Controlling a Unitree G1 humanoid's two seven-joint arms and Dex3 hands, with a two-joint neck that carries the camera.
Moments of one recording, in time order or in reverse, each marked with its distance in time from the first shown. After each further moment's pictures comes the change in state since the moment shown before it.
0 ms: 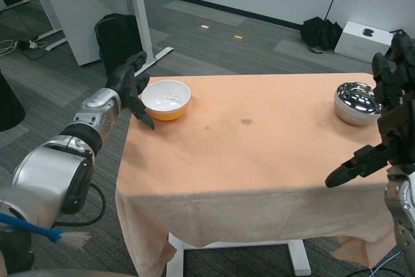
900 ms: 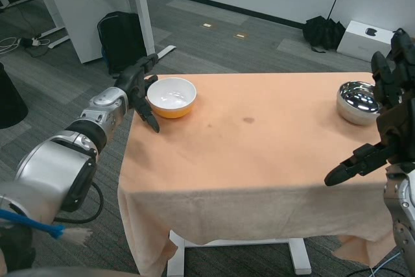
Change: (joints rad) left arm -0.023 0.002 -0.130 0.021 -0.051 0.000 0.001; right arm 0.000 0.000 0.006 0.000 0.009 0.000 0.000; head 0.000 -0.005
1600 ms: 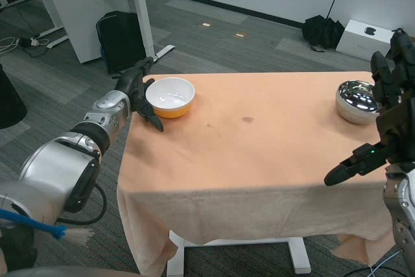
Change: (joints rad) left arm -0.002 -0.025 -0.003 0.026 -0.034 0.000 0.076; right arm 0.000 0.000 0.003 0.001 0.000 0.000 0.000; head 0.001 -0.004
